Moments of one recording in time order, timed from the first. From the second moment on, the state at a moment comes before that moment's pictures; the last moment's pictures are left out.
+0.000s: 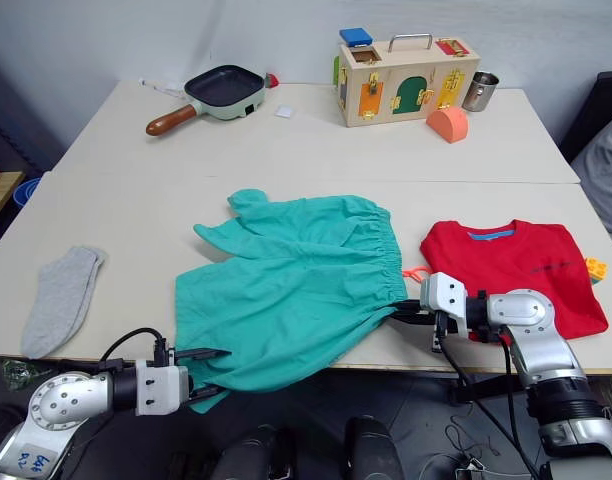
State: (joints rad) left arm 0.23 0.72 0.06 -0.23 -0.03 -0.34 -0.92; right arm -0.33 -0.74 0.07 0.28 0.26 -0.18 1.29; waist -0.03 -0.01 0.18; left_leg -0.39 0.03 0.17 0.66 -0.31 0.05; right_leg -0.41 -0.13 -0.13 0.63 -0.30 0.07
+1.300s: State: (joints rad) left arm 0.19 0.91 0.17 -0.33 -0.43 0.02 -1.27; right arm -0.22 -0.75 0.01 0.12 0.40 -0.04 1.40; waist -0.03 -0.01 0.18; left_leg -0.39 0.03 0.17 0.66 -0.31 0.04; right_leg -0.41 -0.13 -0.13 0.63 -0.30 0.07
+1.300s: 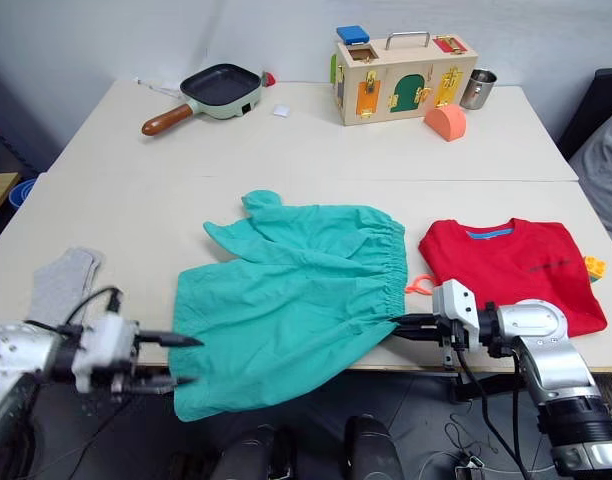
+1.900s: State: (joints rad) left arm 0.24 0.78 0.02 -0.23 -0.03 -0.30 -1.04; right arm -0.23 -0.74 0.01 0.15 0.38 -0.04 1.38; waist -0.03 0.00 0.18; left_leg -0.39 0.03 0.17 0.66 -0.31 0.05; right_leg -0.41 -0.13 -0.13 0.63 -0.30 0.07
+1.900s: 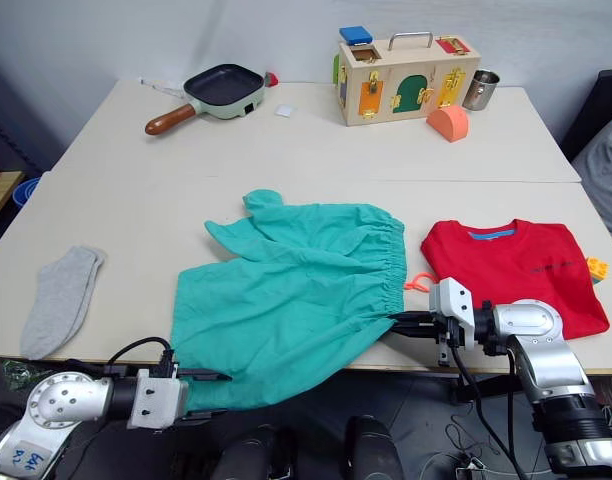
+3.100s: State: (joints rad) left arm -0.05 1.01 0.23 -0.20 -0.59 0.19 -1.26; right arm -0.26 -0.74 -0.01 0.11 0.45 0.04 1.40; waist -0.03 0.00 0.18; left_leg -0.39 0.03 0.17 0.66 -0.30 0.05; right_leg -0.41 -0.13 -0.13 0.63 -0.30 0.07
